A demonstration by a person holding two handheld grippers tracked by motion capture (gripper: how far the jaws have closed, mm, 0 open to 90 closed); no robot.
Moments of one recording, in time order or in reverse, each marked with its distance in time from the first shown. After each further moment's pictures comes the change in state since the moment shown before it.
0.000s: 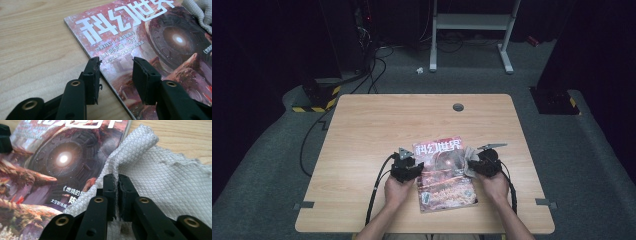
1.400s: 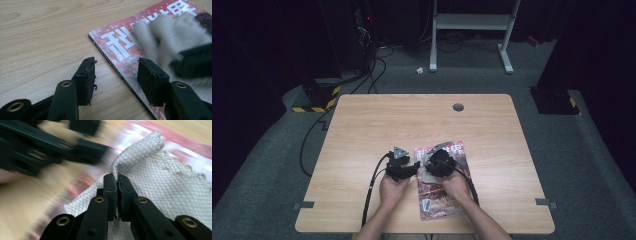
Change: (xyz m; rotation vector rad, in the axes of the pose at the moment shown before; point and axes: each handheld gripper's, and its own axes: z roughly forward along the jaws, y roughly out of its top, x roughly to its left) left arm 0.019 -0.001 -0.001 -0.032 0.004 0.020; right arm 0.120 0.041 0.050 0.090 0.107 -0.309
